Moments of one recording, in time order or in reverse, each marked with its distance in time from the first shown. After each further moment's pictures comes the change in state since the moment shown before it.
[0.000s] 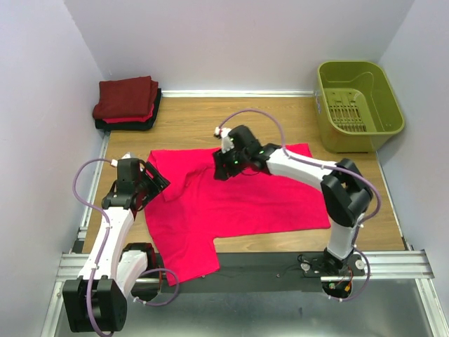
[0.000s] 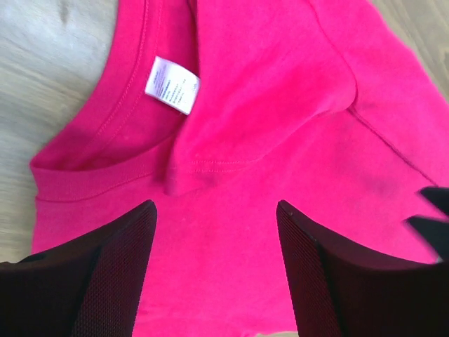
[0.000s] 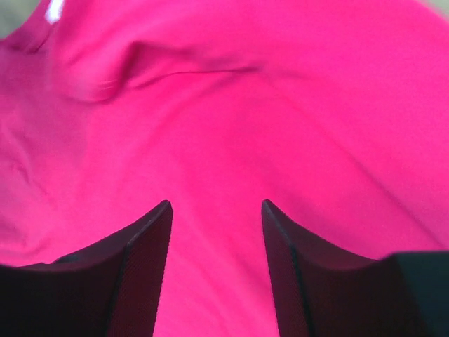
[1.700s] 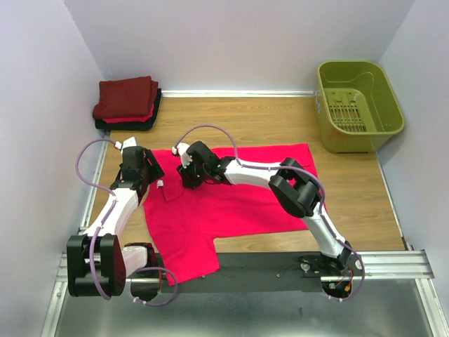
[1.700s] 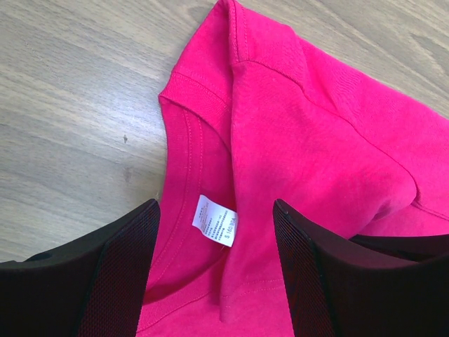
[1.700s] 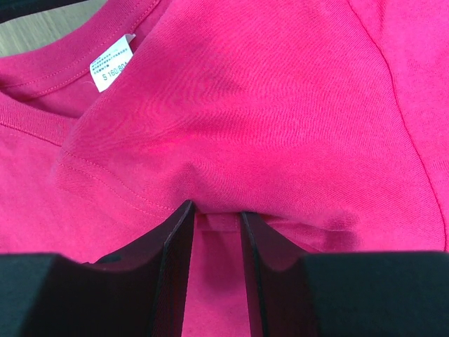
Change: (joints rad) left arm -0.002 0.270 0.034 0.346 -0.216 0.254; right arm 0.229 0.455 0.357 0.180 0.067 -0.148
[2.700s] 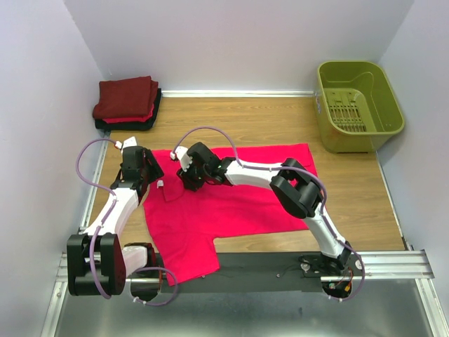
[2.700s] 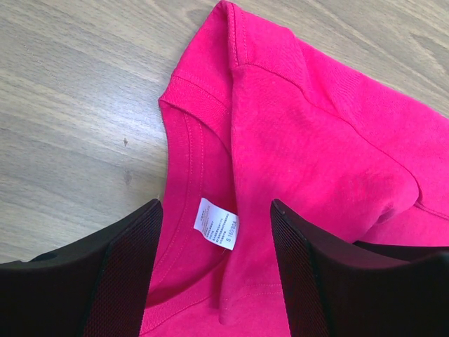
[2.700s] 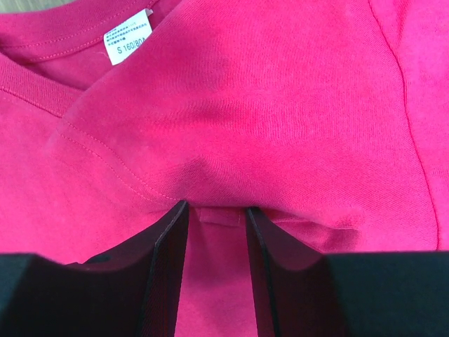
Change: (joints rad) left arm 0.000 0.006 0.000 0.010 0.000 0.010; right arm 0.005 -0.019 -0.023 -0.013 -0.016 -0.125
